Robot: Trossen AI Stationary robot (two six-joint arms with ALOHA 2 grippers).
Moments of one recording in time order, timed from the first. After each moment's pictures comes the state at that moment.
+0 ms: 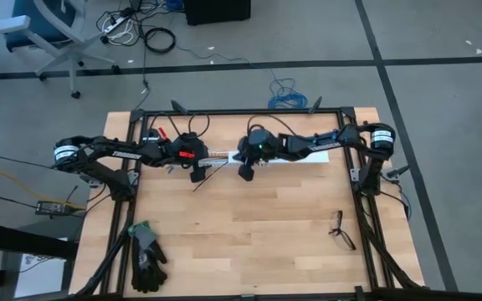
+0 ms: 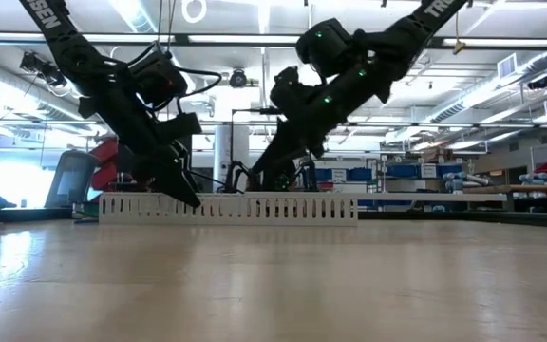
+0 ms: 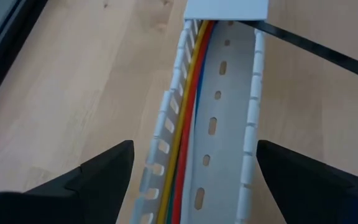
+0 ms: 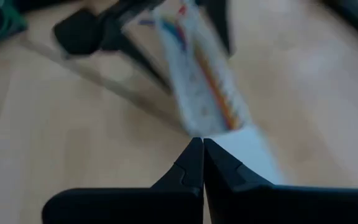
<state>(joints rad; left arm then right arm) 0.40 1.41 0.50 0.14 -0.04 0.26 -0.21 1.82 1.09 0.17 -0.03 0.10</state>
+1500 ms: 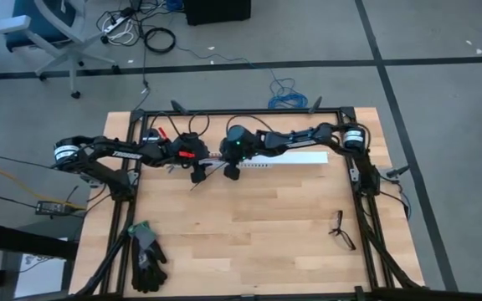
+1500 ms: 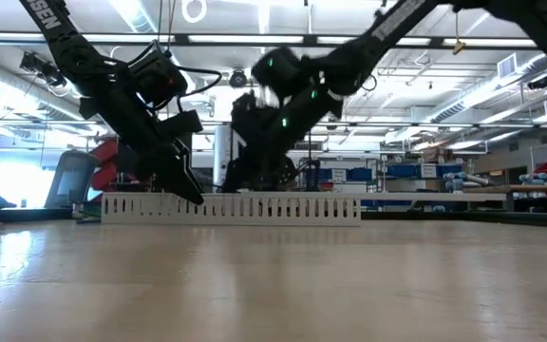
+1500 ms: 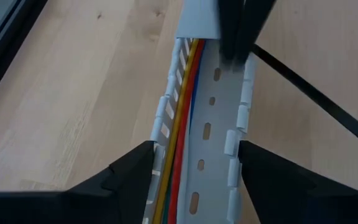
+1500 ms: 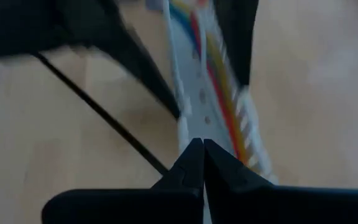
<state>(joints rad) 0.40 1.41 0.50 0.16 -0.01 0.26 -0.23 2.08 1.41 0.01 -0.11 -0.03</state>
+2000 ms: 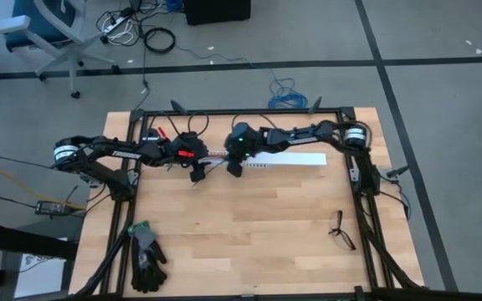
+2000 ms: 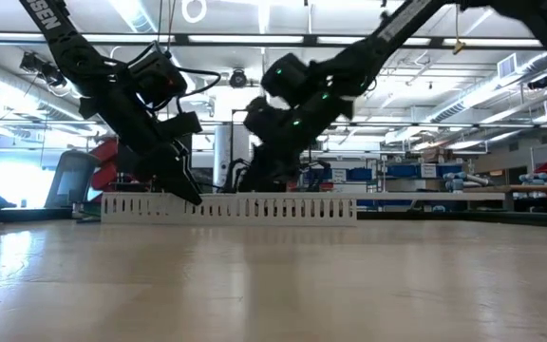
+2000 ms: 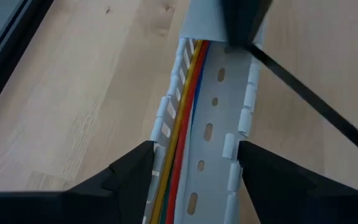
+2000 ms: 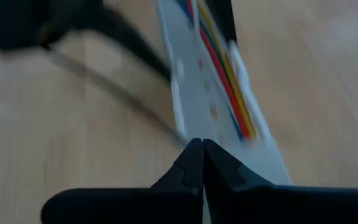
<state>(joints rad) 0.40 1.41 0.50 0.16 -0.02 0.26 -0.26 2.09 1.37 -0.05 -0.20 0.10</state>
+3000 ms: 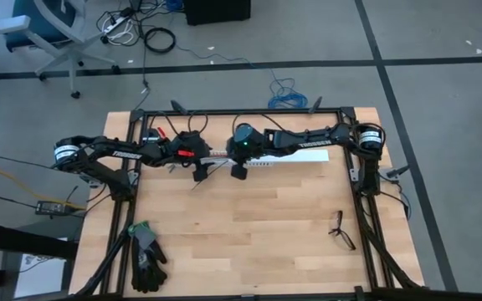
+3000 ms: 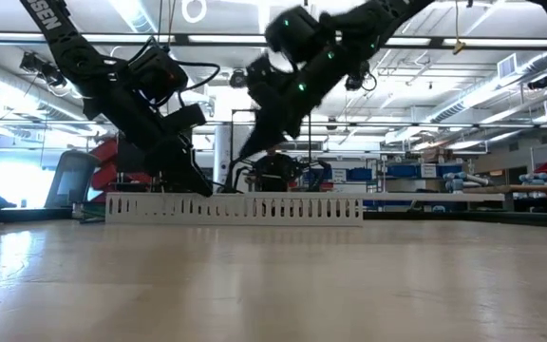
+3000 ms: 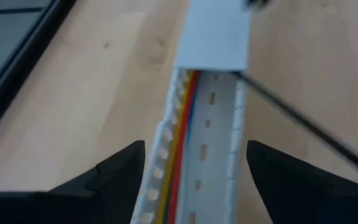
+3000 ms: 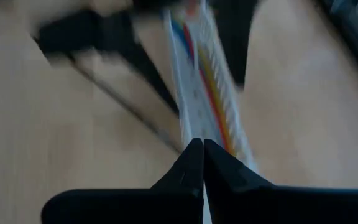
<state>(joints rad) 0.40 1.41 0.50 0.25 0.01 0.25 -0.20 1.92 1.35 -0.12 0.01 -0.06</state>
